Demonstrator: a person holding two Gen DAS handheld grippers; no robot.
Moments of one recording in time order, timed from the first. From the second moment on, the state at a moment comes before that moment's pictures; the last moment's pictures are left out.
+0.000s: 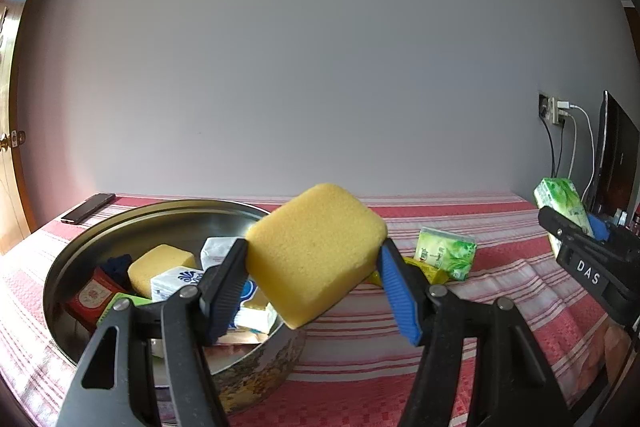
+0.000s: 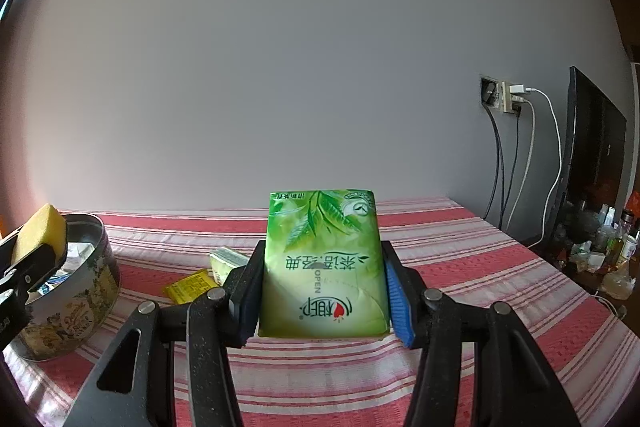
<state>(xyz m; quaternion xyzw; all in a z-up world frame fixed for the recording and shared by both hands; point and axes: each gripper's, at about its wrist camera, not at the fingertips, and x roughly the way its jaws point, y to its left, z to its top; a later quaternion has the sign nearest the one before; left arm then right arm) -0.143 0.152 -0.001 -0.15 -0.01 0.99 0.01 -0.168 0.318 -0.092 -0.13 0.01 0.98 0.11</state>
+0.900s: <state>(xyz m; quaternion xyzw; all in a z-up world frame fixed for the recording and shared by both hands) -0.136 0.136 0.001 -0.14 -0.04 0.99 0.00 -0.166 0.277 -0.092 -0.13 0.00 0.99 0.06</state>
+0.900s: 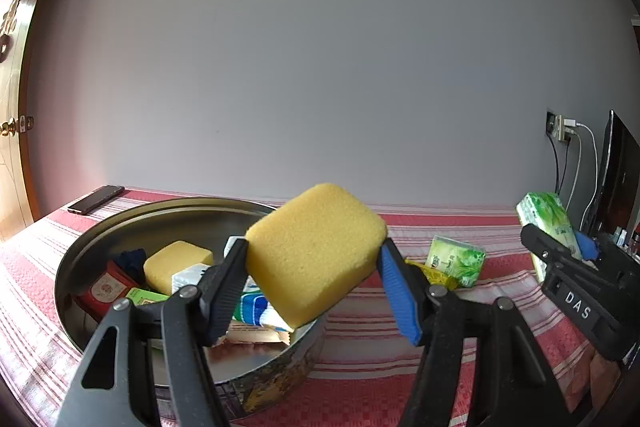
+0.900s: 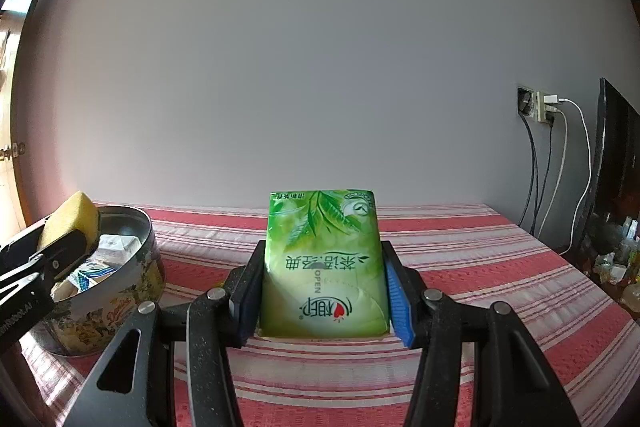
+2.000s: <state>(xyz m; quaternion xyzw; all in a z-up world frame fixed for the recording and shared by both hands) -0.134 0.099 -0.001 -0.16 -0.06 0.99 -0.02 -0.167 0.201 -0.096 -0.13 -0.06 0.99 -0.03</state>
